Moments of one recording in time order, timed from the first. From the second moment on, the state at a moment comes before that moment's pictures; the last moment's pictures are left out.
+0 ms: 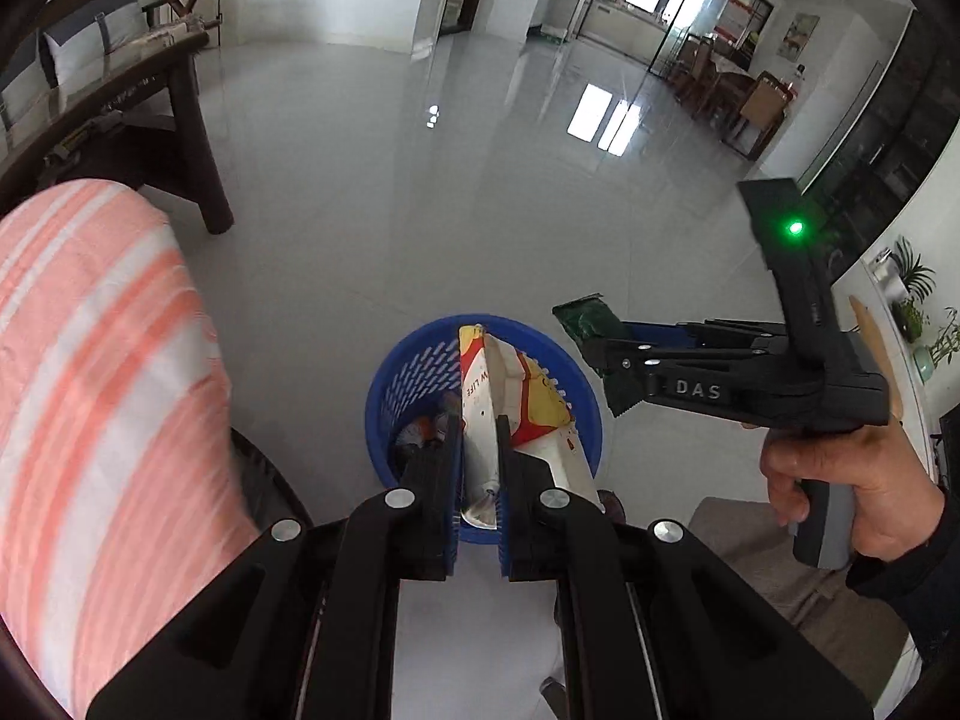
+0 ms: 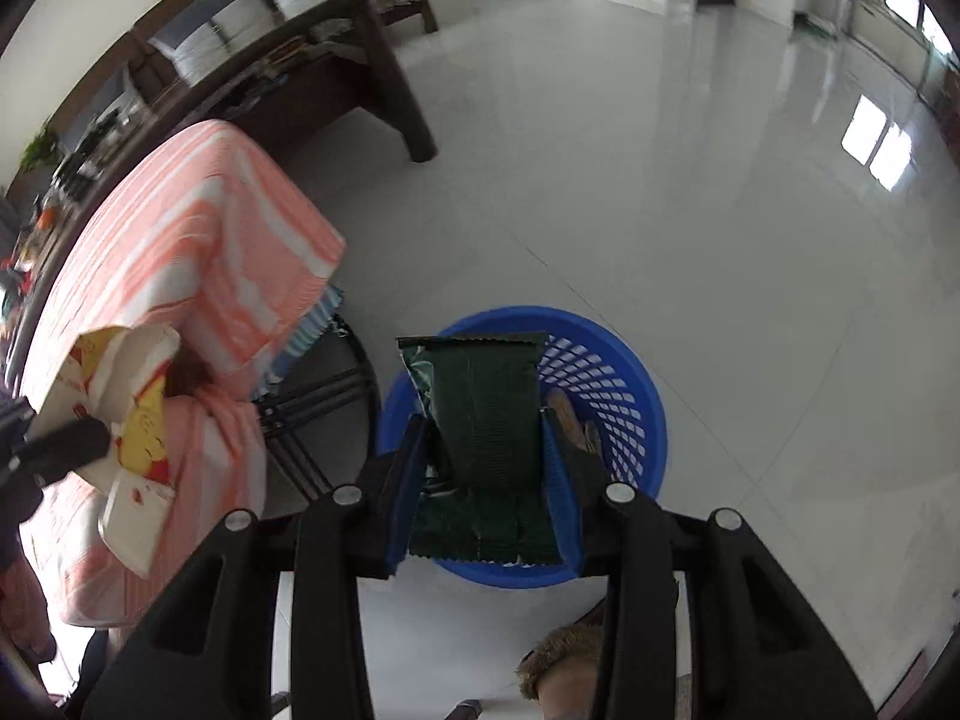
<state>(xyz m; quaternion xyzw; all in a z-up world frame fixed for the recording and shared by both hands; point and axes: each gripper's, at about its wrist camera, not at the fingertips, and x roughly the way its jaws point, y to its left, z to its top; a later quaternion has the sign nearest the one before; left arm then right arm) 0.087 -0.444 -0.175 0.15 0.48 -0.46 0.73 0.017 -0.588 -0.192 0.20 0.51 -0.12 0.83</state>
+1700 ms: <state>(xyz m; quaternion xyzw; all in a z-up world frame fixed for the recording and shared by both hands) -0.035 -0.373 -0.112 0.18 0.36 -0.38 0.84 -0.168 -0.507 -0.090 0.22 0.33 -0.21 0.89</state>
